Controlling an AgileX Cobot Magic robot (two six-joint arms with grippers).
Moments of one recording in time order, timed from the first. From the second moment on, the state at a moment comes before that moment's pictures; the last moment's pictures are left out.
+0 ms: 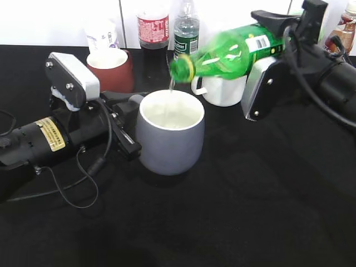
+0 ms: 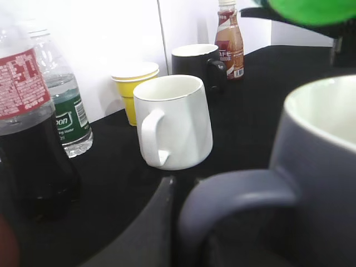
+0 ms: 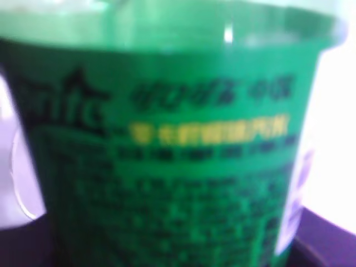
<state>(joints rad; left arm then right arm) -0.55 1.76 -0.53 0.35 -1.06 -0.04 0.42 1.63 -0.59 -0.10 -1.07 -1.41</state>
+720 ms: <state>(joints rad) -0.53 1.71 -0.53 0.12 -1.01 0.04 0.42 1.63 -0.59 -0.10 -0.99 0.07</state>
